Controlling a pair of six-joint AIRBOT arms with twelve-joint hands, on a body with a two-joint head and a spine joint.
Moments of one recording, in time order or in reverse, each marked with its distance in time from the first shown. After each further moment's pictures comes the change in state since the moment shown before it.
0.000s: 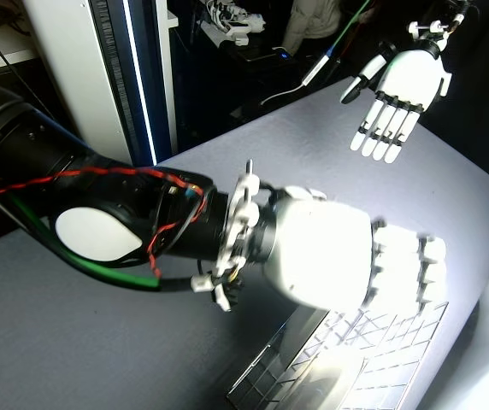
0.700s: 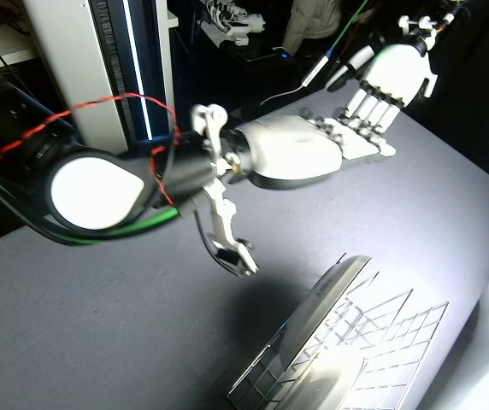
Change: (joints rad) left arm -0.008 0.047 -0.085 -0.035 -0.100 0.049; right arm -0.026 0.104 -0.128 -0.509 0.304 -0.069
